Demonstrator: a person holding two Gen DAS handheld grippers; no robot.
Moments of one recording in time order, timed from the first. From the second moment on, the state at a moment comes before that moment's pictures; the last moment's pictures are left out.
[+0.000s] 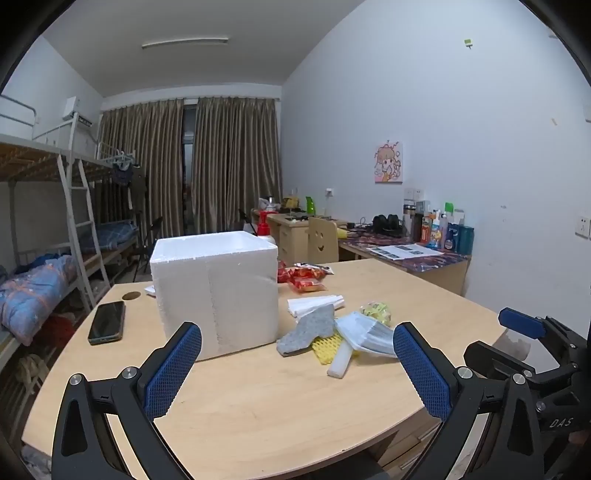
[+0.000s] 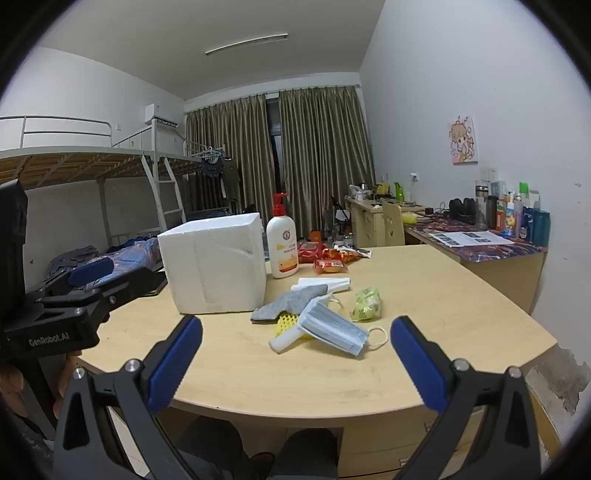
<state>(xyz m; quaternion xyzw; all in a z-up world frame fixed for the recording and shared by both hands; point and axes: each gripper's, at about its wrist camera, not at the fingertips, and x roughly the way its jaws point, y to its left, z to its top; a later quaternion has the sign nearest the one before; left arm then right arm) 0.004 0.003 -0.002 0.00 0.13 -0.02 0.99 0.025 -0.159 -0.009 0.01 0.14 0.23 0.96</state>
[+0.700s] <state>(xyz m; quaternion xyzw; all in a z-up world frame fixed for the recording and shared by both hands) 0.006 0.008 -0.002 -0.01 0.14 -0.02 0.99 0.022 -0.159 -0.006 0.01 0.14 0.23 0.96</state>
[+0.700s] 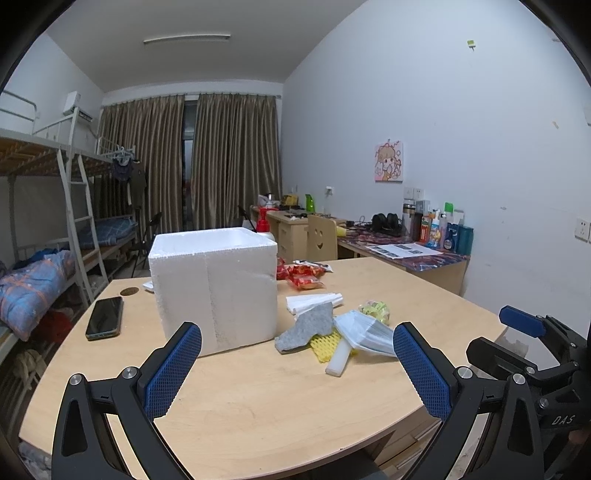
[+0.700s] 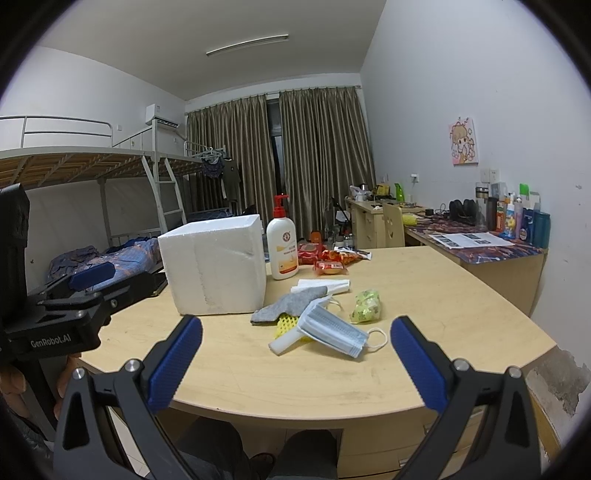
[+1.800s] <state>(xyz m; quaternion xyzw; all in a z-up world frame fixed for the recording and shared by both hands) 0.006 0.009 -0.002 -0.01 0.14 -0.02 0.99 0.030 -0.159 -0.005 0.01 0.15 0.23 0.96</state>
